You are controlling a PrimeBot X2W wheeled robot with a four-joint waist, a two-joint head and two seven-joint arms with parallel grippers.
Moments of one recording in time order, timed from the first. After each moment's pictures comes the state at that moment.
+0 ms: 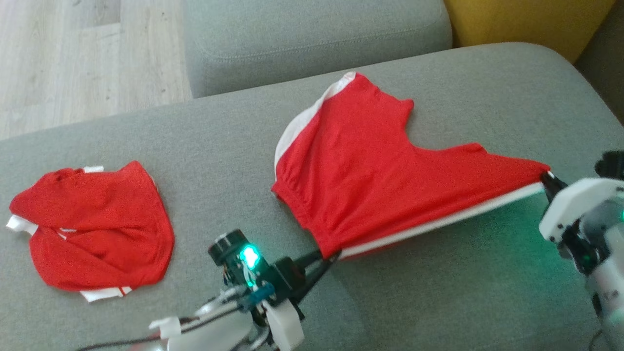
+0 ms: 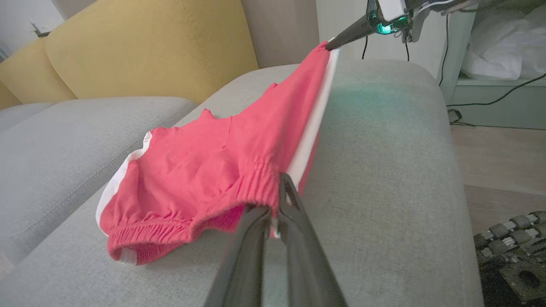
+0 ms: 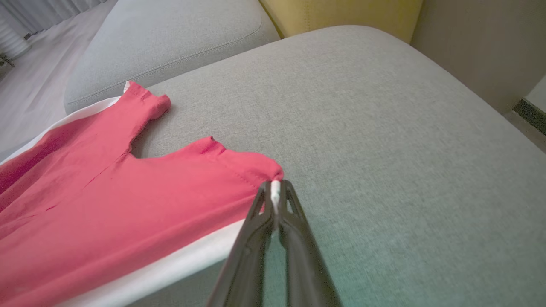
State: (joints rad) left arm -0.59 0.32 -1.27 0.42 -0.49 0.02 -0.18; right arm -0.56 -0.36 0.22 0.96 0.57 0.13 0.14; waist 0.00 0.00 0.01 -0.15
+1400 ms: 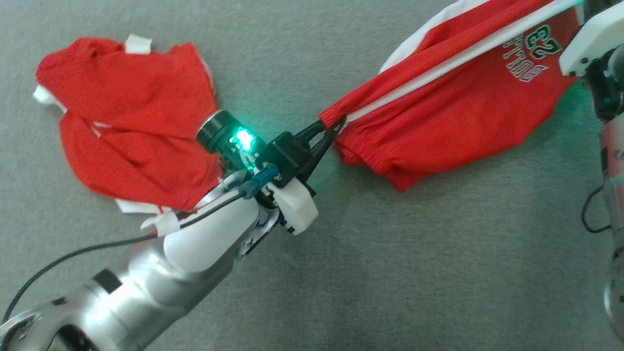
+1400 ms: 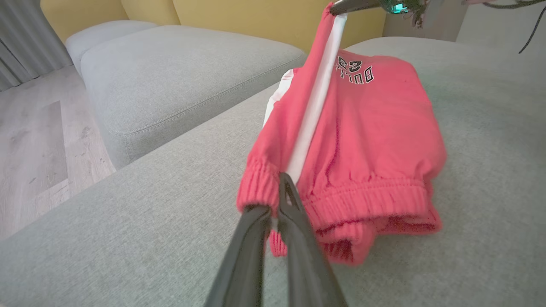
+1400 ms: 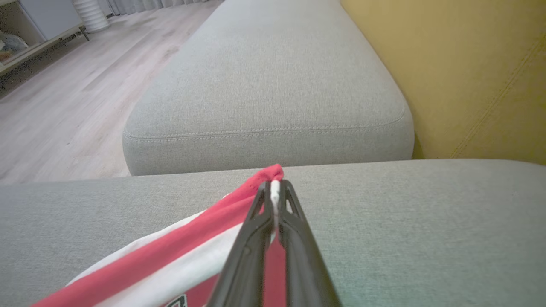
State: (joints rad) left arm -0.87 0.26 -1.14 0.42 -0.53 0.09 -0.09; right arm -0.98 -0.25 -0.06 0.90 0.16 0.13 0.12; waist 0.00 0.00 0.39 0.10
